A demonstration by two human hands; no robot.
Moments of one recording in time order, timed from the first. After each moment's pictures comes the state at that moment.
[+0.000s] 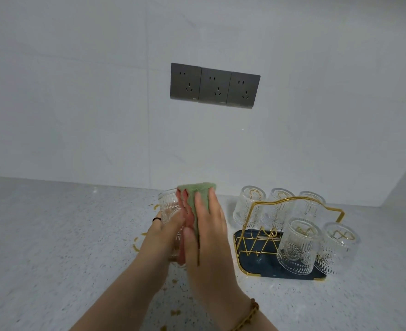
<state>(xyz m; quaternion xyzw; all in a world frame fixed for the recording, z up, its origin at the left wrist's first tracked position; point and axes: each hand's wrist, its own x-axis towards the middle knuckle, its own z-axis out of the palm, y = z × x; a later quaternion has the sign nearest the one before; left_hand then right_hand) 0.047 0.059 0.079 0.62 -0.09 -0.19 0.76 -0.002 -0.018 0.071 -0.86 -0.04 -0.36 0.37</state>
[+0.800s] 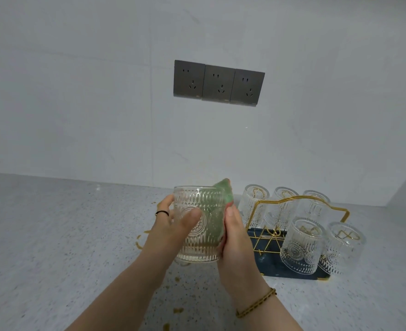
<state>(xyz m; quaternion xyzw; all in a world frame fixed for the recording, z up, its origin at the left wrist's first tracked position) 0.042 0.057 0.093 0.65 -0.12 -0.13 0.74 -0.002 -0.044 0.085 -0.57 0.01 -0.17 0.80</state>
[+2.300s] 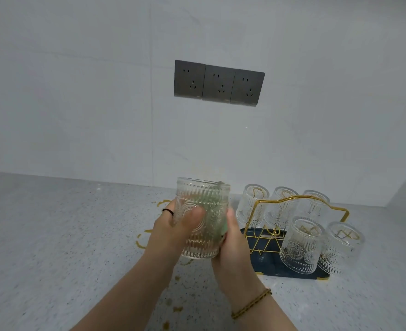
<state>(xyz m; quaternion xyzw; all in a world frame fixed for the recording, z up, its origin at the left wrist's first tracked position) 0.032 0.055 0.101 0.62 -0.15 -0.14 0.76 -0.007 -0.038 0.092 -0.55 0.00 -0.14 0.82</state>
